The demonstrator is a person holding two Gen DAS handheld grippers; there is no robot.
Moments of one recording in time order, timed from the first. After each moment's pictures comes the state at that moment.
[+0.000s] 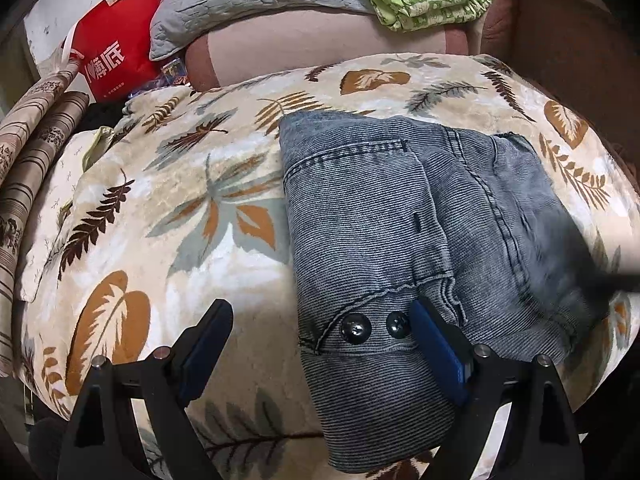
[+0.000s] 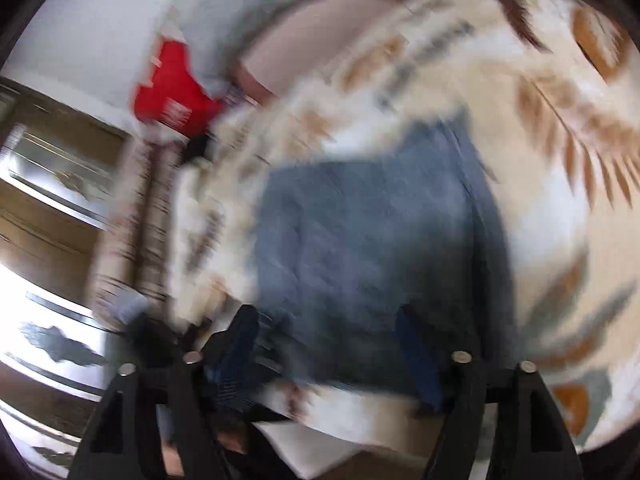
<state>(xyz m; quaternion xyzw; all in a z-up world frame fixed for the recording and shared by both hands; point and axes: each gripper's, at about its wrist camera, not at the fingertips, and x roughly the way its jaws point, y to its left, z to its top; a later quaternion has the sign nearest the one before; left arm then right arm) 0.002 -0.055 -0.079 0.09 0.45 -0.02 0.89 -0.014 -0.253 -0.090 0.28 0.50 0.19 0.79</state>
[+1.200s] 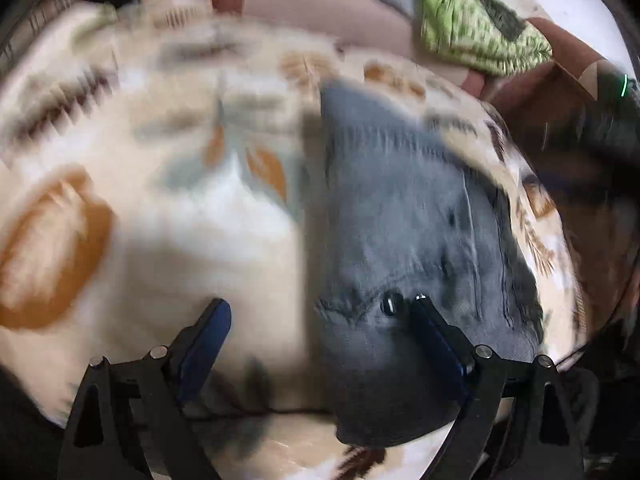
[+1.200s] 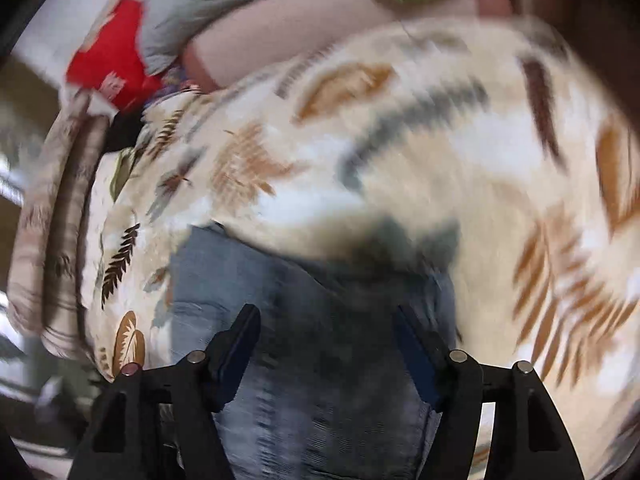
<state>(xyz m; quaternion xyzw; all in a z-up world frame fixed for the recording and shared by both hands) 0.011 0.007 -0.096 -0.14 0.50 -0.09 0.85 0.113 -0.224 -0.029 0.12 0.53 0.12 0.83</state>
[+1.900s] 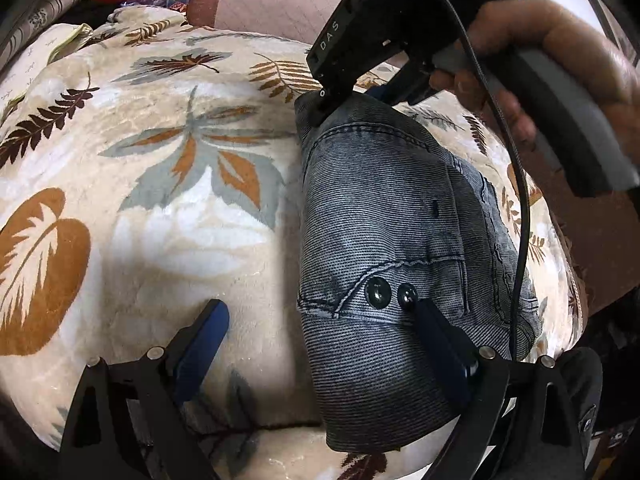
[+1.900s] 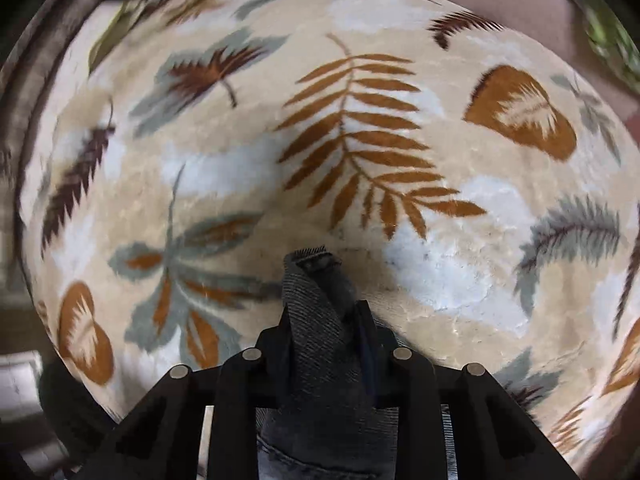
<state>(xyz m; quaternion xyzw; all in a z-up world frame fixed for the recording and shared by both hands) 0.020 -0.003 -0.099 -0.12 0.48 -0.12 0.86 0.215 -0.083 -0.079 -0.07 0.65 0.15 0.74</state>
